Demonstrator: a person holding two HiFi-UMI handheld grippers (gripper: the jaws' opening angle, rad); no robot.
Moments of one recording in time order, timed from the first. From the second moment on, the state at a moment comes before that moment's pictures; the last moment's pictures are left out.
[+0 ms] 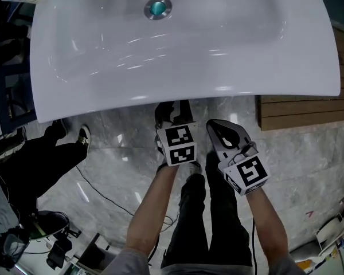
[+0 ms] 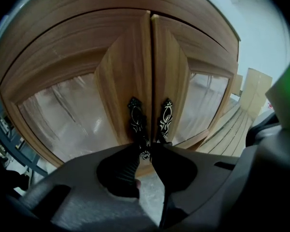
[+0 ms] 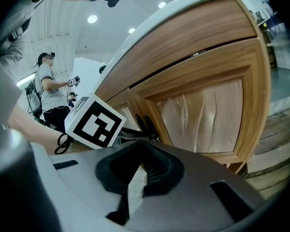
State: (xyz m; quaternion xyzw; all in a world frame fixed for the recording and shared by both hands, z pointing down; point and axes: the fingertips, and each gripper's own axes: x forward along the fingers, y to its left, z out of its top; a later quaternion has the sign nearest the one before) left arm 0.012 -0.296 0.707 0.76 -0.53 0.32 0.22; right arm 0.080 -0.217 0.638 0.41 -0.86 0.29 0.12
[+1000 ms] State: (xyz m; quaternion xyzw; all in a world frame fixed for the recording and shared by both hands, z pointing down) left arm 0.008 -0.263 0.706 0.79 -0.48 0.32 0.21; right arm 0.077 -0.192 0.628 0.42 -0.85 0.29 0.11
